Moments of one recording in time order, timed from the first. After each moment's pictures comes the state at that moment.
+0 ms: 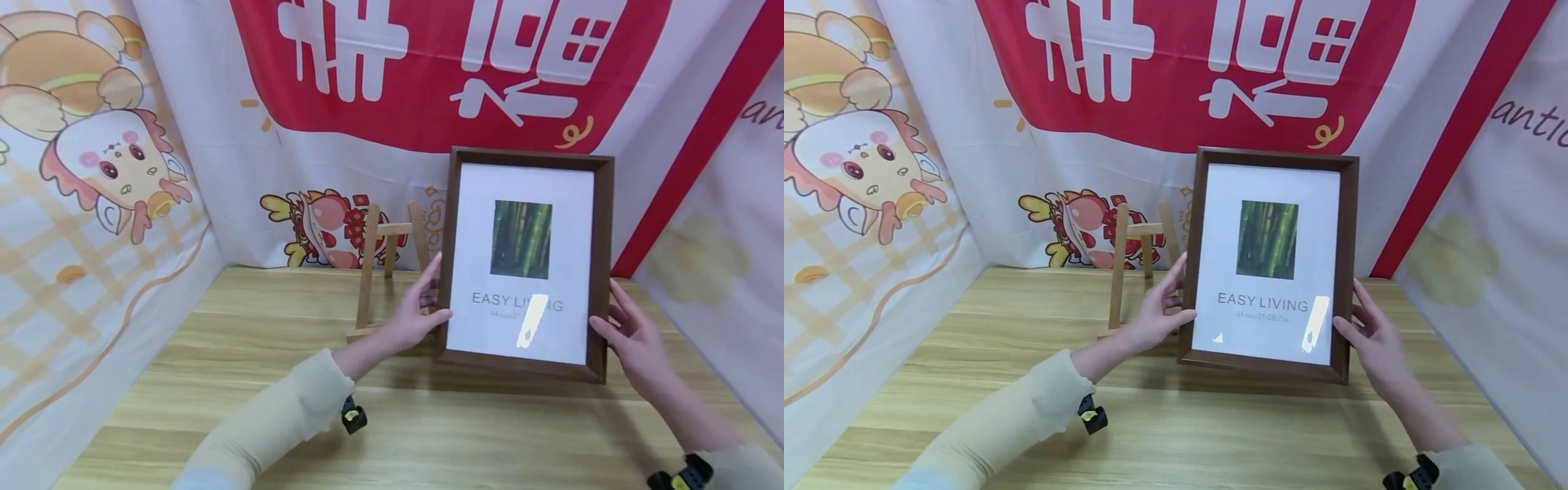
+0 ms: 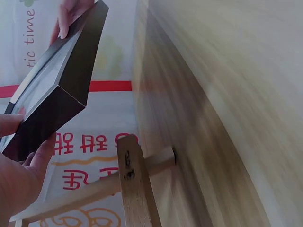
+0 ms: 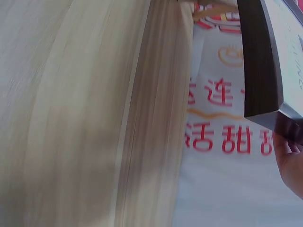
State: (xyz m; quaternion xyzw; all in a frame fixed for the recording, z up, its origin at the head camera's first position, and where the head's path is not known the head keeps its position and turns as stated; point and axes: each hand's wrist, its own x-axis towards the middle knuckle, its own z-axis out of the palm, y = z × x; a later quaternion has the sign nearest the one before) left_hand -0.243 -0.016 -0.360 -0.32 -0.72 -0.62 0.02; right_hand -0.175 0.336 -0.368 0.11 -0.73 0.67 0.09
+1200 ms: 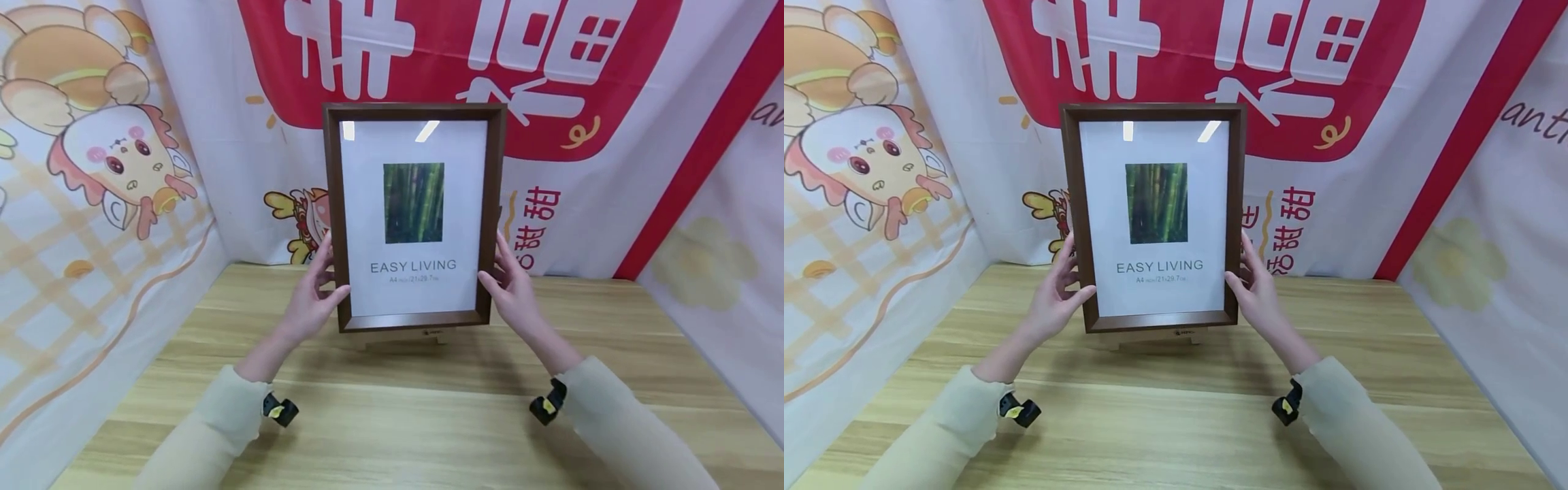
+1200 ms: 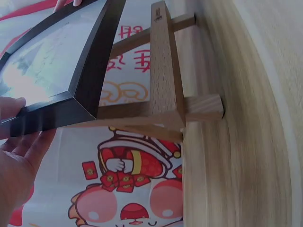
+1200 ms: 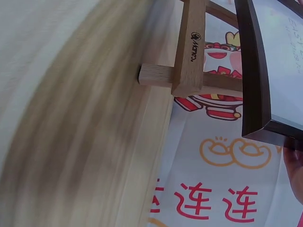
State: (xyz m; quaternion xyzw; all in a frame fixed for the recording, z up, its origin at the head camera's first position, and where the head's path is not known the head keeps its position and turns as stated) left_hand -0.243 -0.161 -0.346 -0.24 -0.77 -0.56 0.15; right_hand -0.257 0.189 -0.346 0.18 -0.79 0.56 0.16
